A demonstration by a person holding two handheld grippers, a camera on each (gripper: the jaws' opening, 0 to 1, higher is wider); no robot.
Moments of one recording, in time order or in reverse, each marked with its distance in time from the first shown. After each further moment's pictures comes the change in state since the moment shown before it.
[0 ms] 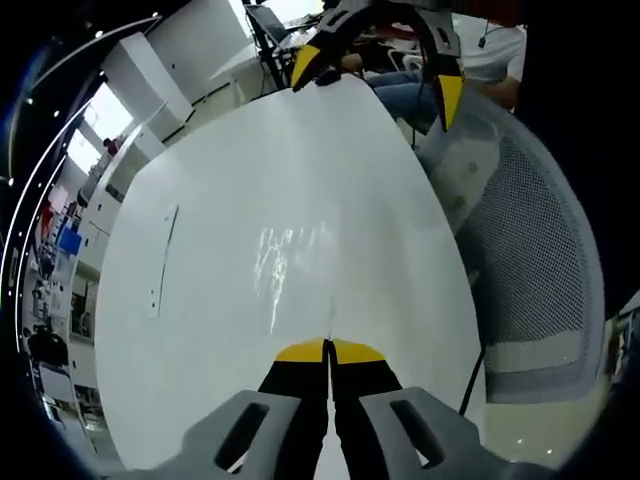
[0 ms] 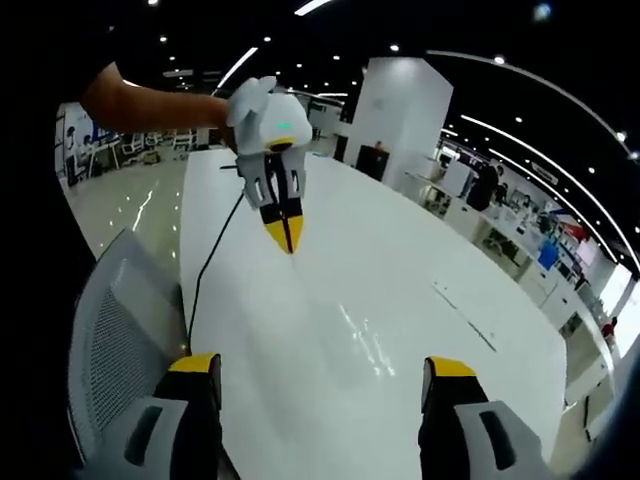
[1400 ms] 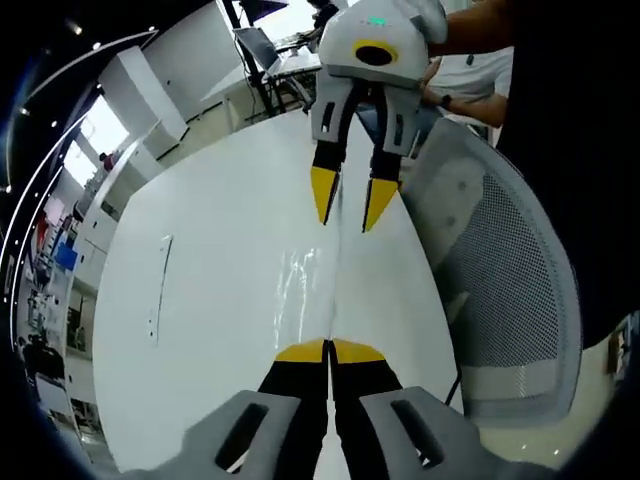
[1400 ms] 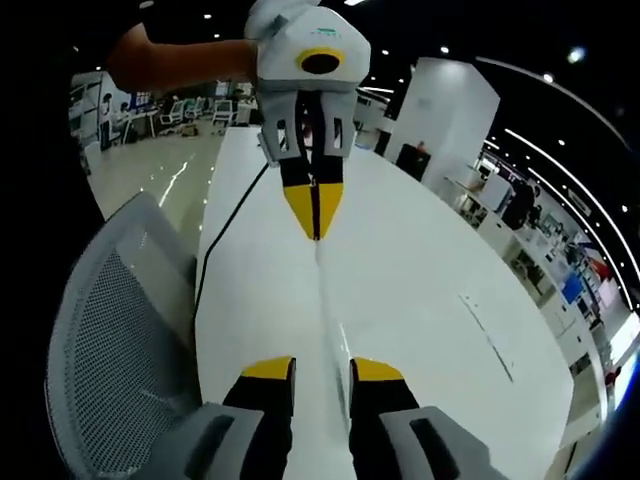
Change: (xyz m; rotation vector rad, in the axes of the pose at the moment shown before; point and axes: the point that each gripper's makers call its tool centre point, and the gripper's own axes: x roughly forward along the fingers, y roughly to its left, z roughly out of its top) left arm -0.013 -0.019 0.046 0.013 -0.088 -0.029; right arm 0.036 0.021 -0.006 -0.162 0.040 0.108
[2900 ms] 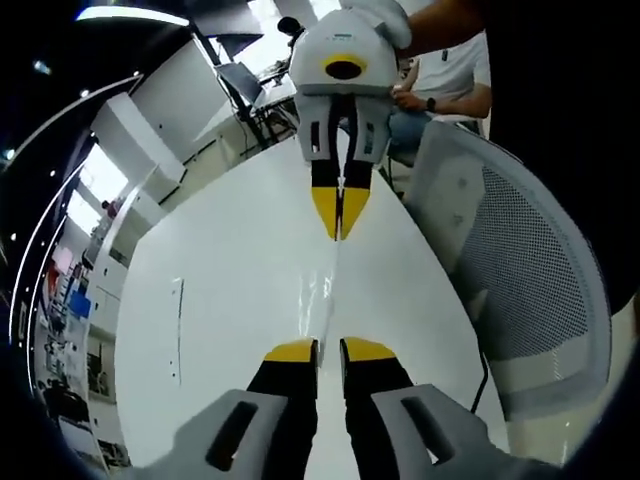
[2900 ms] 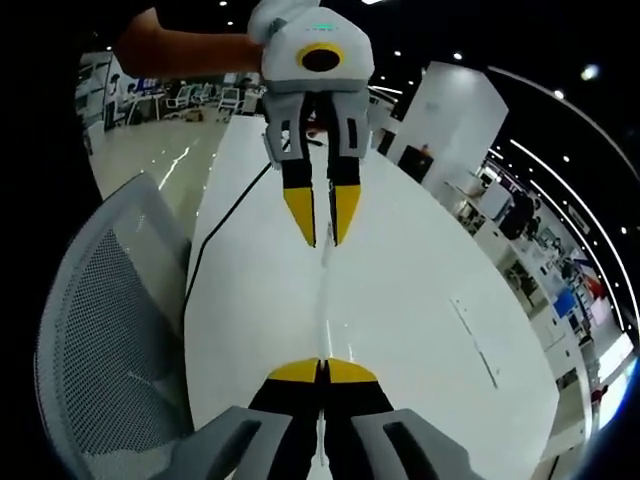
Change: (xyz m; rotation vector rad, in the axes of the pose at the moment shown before) left arm 0.012 0.009 0.008 0.191 -0.052 0.043; right arm -0.006 -0.010 -0.004 -0.050 0.027 -0.022
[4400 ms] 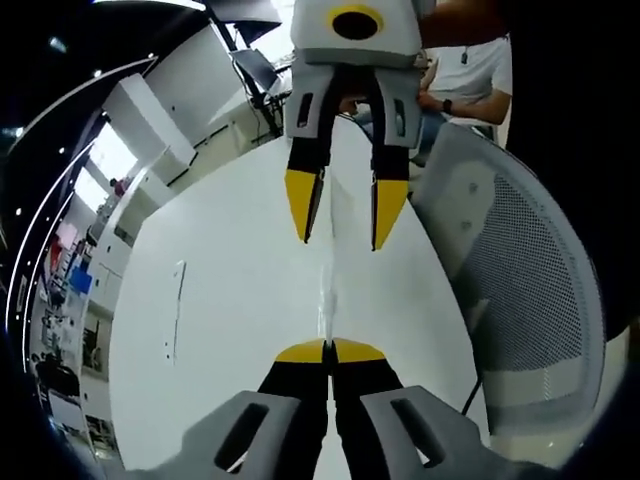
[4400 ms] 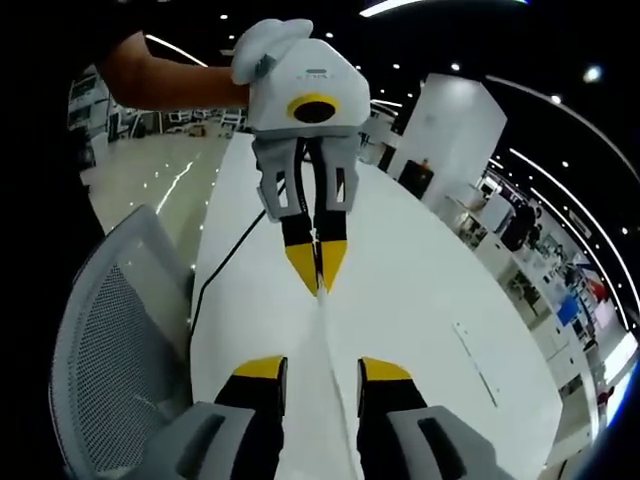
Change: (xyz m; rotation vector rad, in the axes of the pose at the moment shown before) left arm -0.003 0.000 0.004 -0.128 -0.011 0.035; right arm -0.002 -0.004 0.038 0.007 -0.081 0.009
